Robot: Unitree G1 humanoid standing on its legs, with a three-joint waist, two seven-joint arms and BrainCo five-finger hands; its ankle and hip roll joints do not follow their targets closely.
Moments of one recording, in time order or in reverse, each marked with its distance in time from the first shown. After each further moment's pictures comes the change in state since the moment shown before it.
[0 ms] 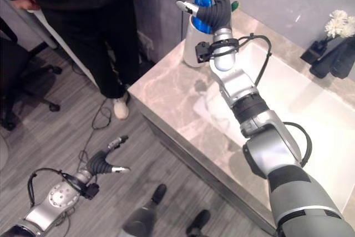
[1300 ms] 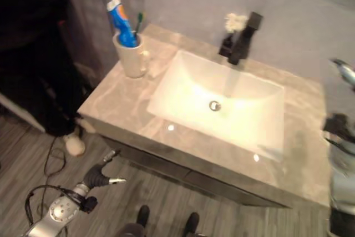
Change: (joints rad) left arm 0.158 -0.130 0.119 0.090 0.142 0.031 0.008; right arm 1.188 -0.274 -1.009 -0.935 -0.498 -0.068 -0.208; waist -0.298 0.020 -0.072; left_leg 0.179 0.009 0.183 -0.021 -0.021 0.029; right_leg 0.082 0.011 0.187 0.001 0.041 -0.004
